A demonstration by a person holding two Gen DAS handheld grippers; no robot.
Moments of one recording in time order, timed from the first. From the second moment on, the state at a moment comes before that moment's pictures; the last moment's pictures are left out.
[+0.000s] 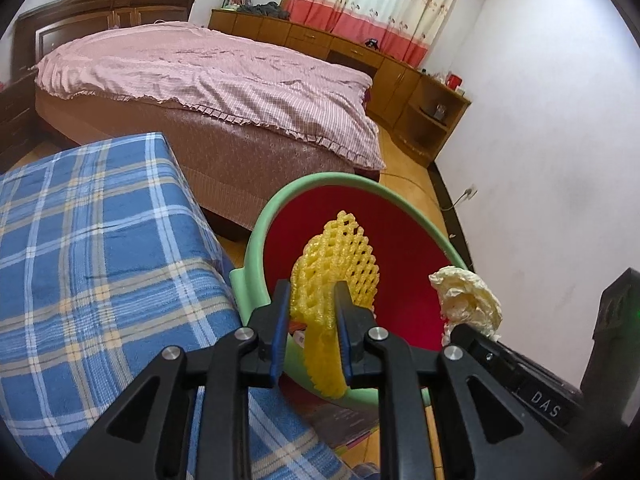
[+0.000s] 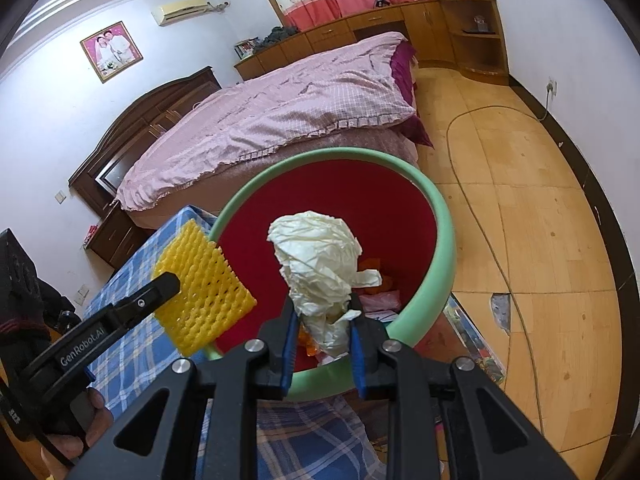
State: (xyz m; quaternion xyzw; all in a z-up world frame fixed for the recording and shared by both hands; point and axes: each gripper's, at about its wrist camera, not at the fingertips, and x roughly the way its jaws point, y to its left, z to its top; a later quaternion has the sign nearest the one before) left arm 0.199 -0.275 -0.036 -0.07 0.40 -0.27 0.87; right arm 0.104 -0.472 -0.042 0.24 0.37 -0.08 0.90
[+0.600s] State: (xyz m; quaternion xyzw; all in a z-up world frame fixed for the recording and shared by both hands) left arm 0.190 -0.257 -0.022 -0.06 0.40 -0.25 0.88; right arm 0.094 -0.469 -0.032 0.25 0.35 -0.07 0.90
